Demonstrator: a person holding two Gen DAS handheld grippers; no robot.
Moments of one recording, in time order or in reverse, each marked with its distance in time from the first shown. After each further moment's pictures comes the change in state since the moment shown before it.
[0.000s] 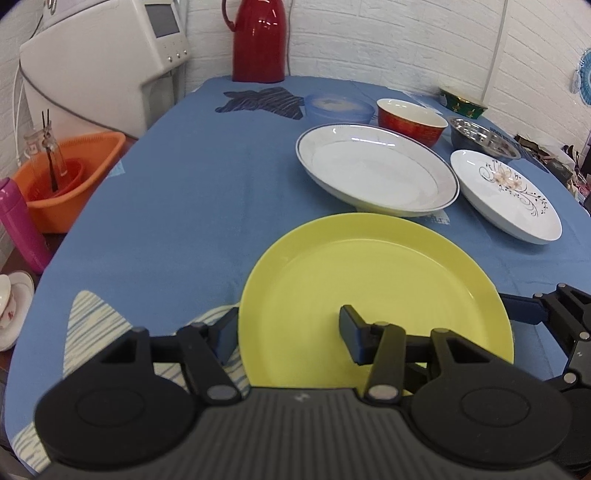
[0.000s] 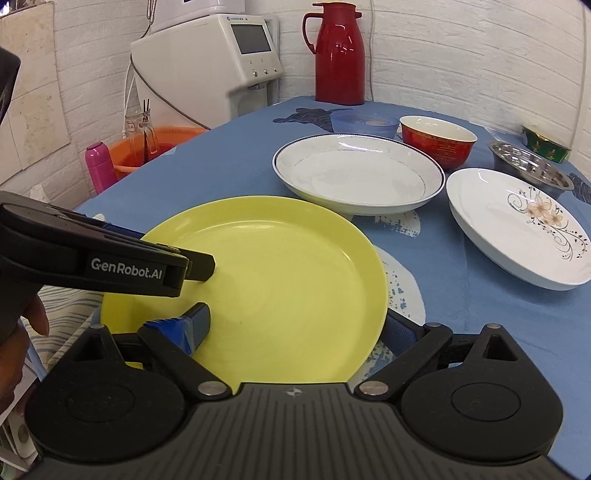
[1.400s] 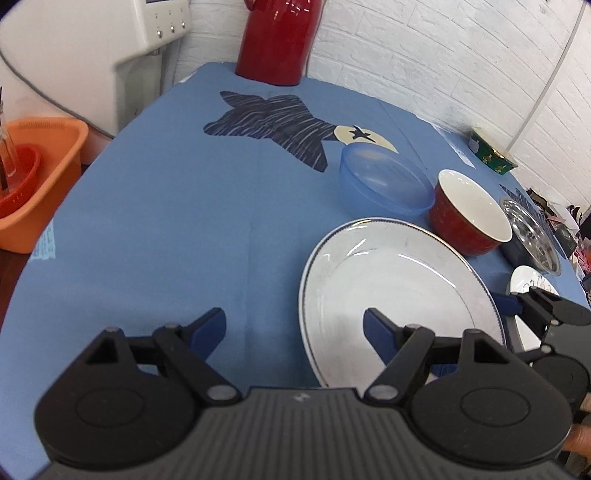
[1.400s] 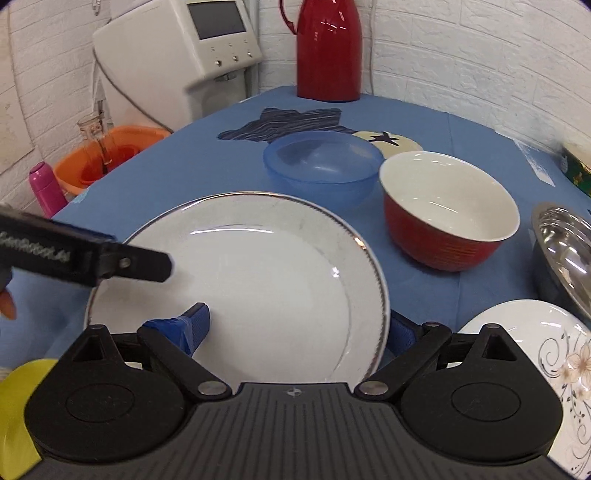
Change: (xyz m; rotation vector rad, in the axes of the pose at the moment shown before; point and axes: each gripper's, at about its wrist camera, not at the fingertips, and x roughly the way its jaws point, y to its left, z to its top) left arm 0.110 0.046 0.132 -0.152 0.066 -0.114; right arm 0.110 -0.078 0.116 -0.044 0.081 0.031
